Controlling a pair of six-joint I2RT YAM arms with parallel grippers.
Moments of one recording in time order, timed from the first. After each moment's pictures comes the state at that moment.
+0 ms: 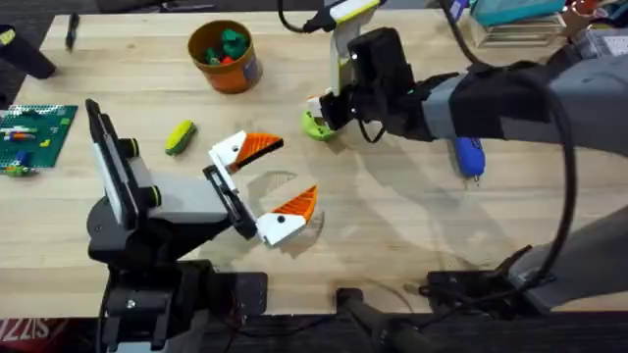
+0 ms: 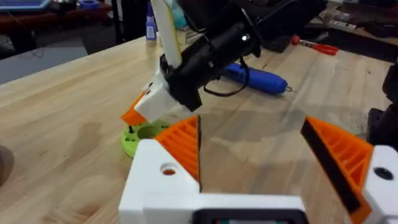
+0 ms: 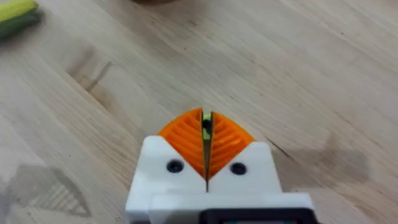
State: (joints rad) left arm 0.04 0.01 0.01 -0.10 1.02 0.00; right arm 0.59 1.78 0.94 0.15 -0.15 0.03
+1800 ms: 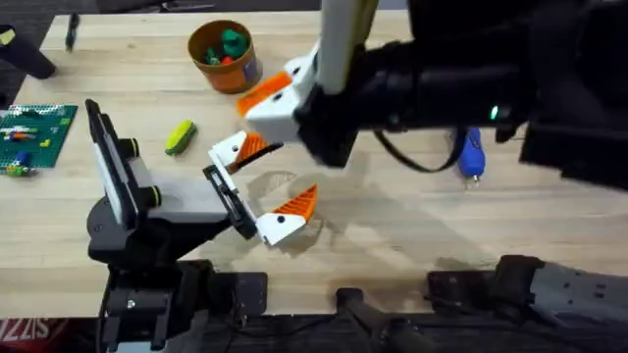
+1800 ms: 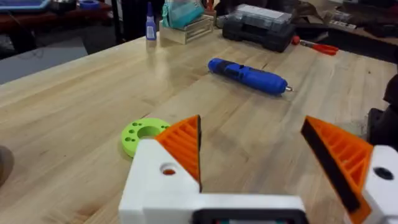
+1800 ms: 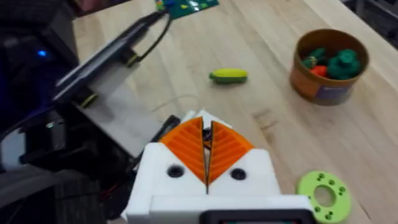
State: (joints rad) left arm 0.04 0.01 0.01 -0.10 1.02 0.00; right arm 0.97 1.25 1.24 -0.49 -0.21 -0.02
